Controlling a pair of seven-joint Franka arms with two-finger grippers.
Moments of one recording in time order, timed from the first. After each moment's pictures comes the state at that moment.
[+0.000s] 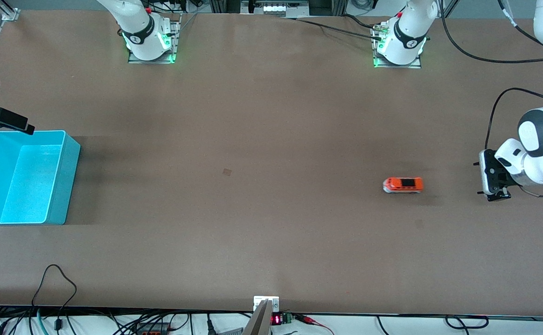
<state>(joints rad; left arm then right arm) 0.28 0.43 -0.06 -1.79 0.02 2.05 1.69 -0.03 0.15 -0.11 -1.48 0.04 1.55 -0.05</state>
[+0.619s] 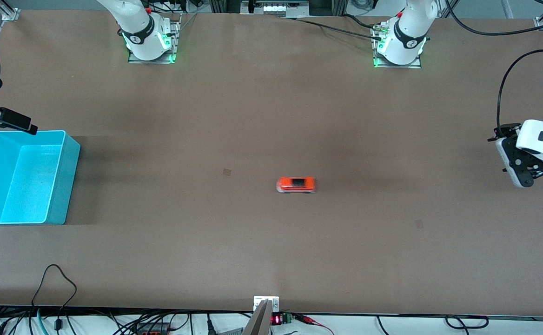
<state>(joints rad) 0.23 0.31 -0.06 -1.61 0.08 1.63 1.20 -0.02 0.15 -0.11 -1.48 0.04 1.55 -0.05</state>
